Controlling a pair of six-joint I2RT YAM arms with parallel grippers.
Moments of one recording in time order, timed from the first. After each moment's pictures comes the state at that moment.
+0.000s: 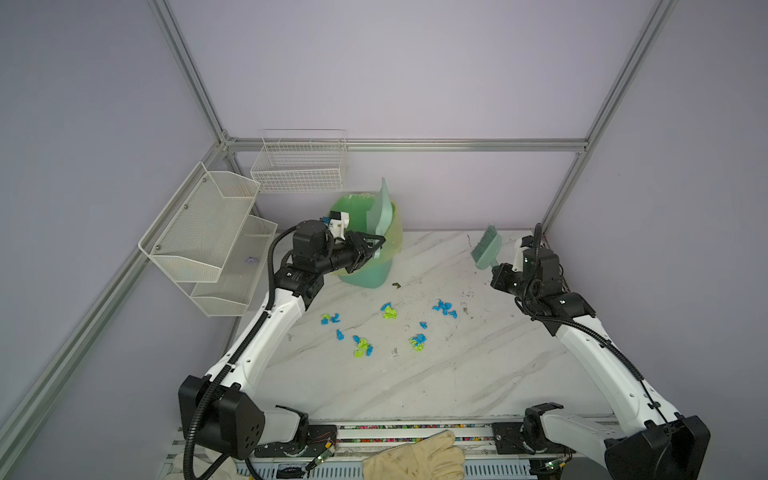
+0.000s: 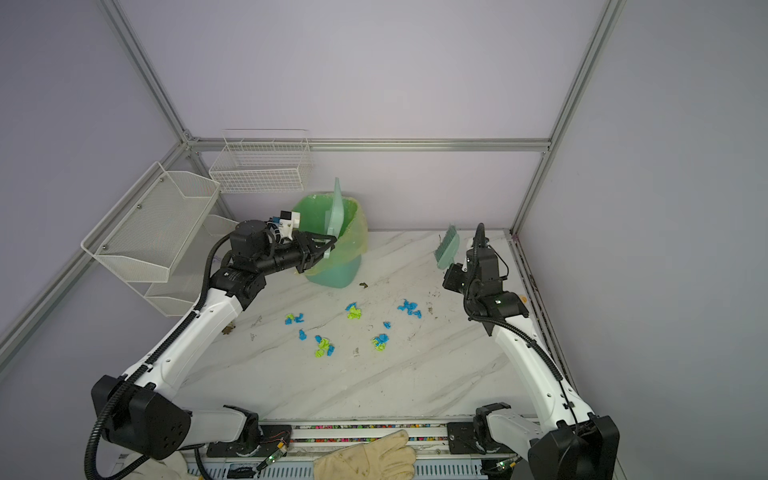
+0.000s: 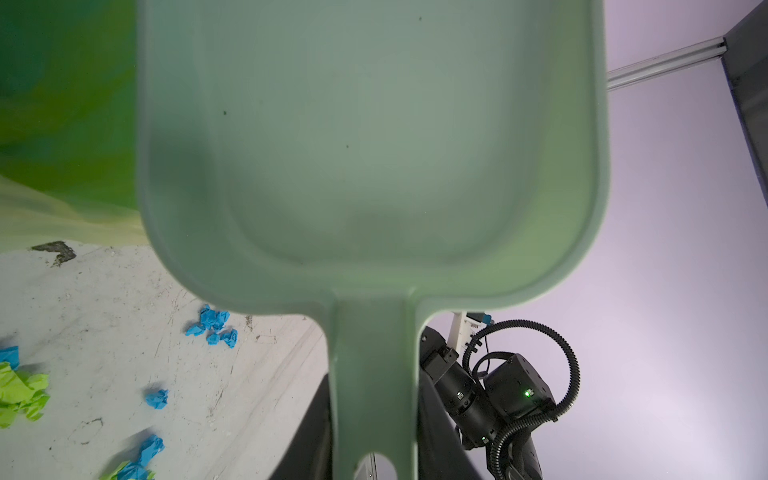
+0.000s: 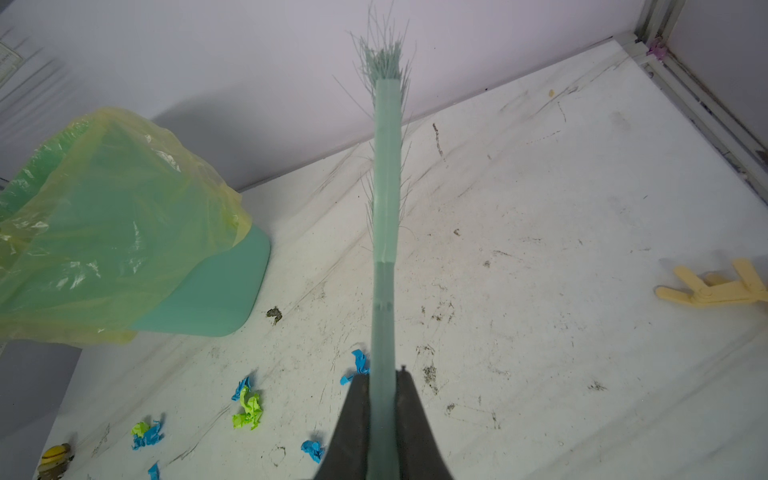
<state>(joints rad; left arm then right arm) -0.29 1.34 1.29 -0.21 0.61 -1.04 0.23 1.13 1.04 -0.45 0.00 0.49</state>
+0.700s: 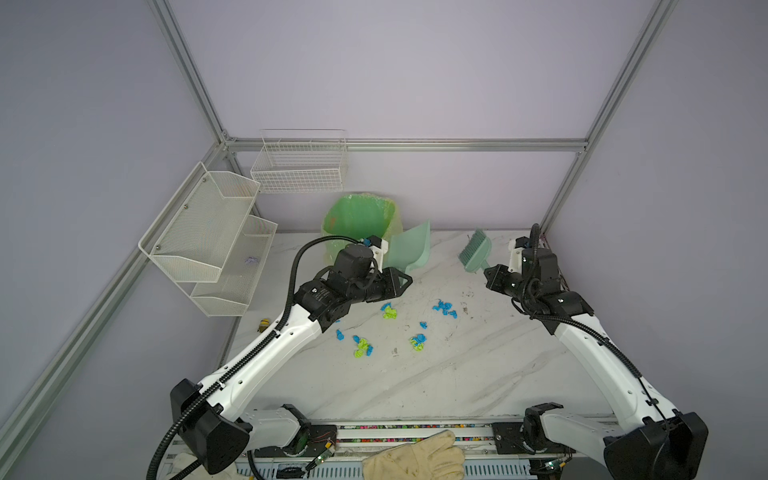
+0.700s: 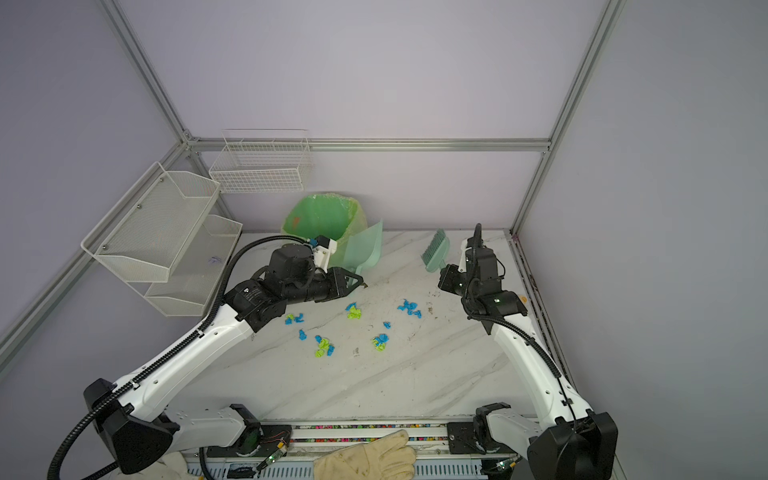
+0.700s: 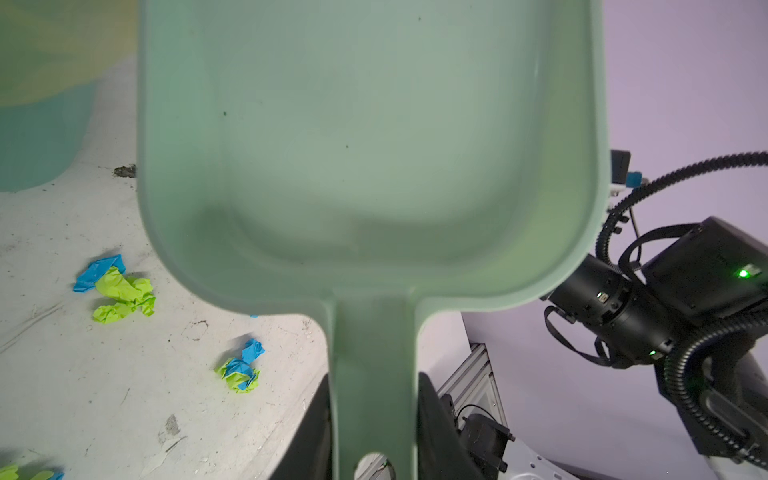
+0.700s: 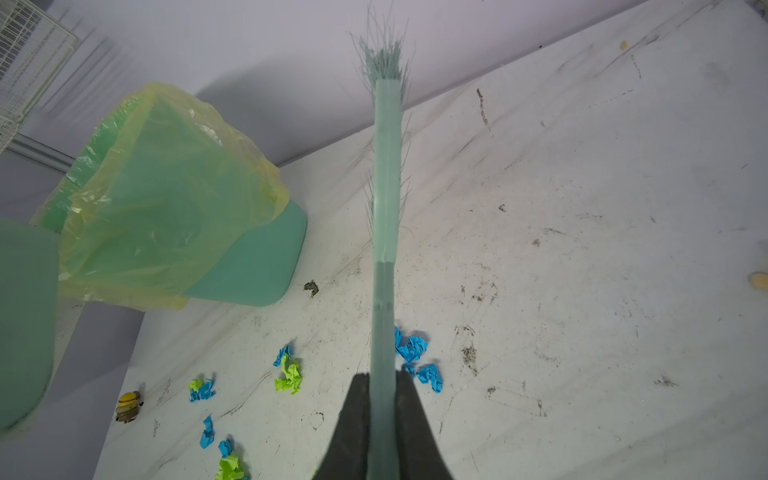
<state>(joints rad) -0.66 1.29 1.30 -0.55 0.22 -0.76 0.23 1.14 1.04 -0.46 -0.13 0.53</state>
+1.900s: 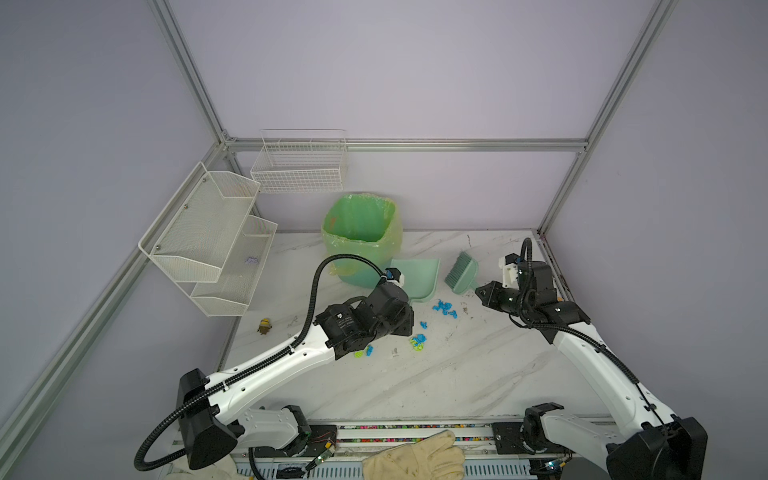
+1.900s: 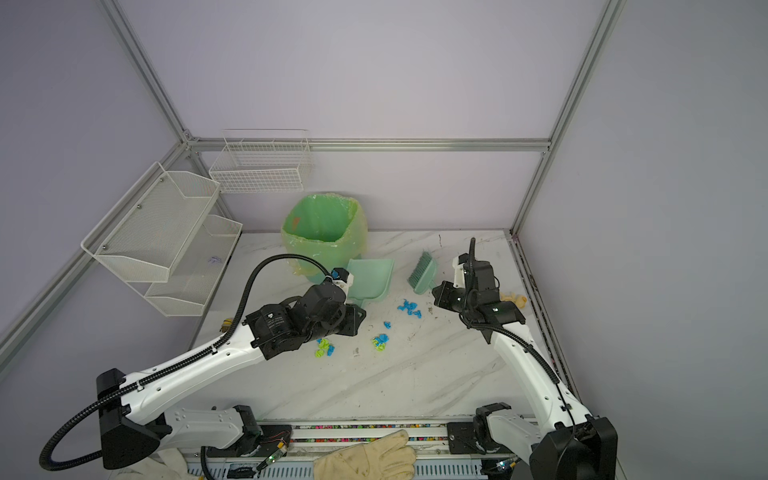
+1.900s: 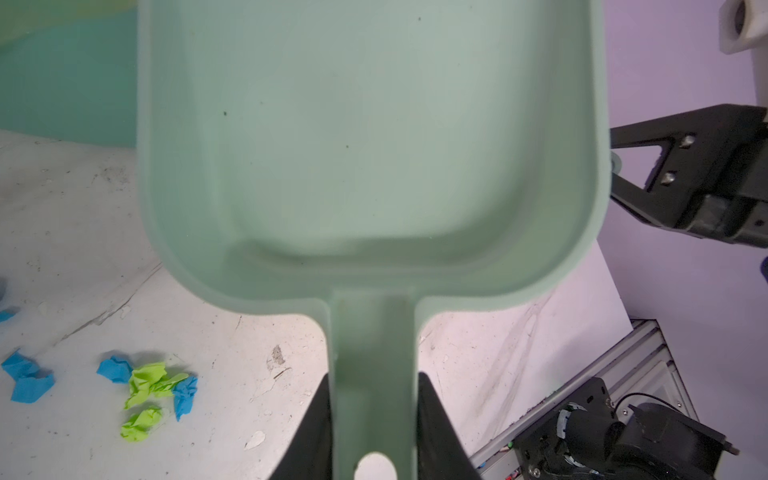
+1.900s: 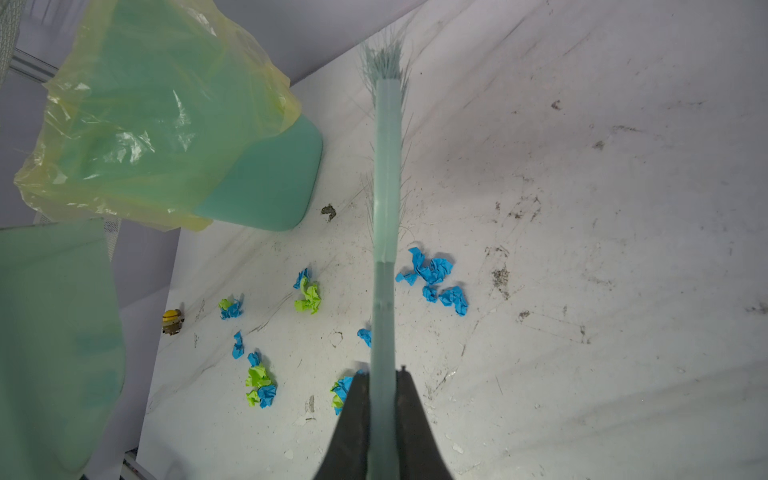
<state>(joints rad) -0.94 1.28 1.21 -0.70 -0.21 -0.69 0.23 1.10 0.92 -0.51 -0.31 0.54</state>
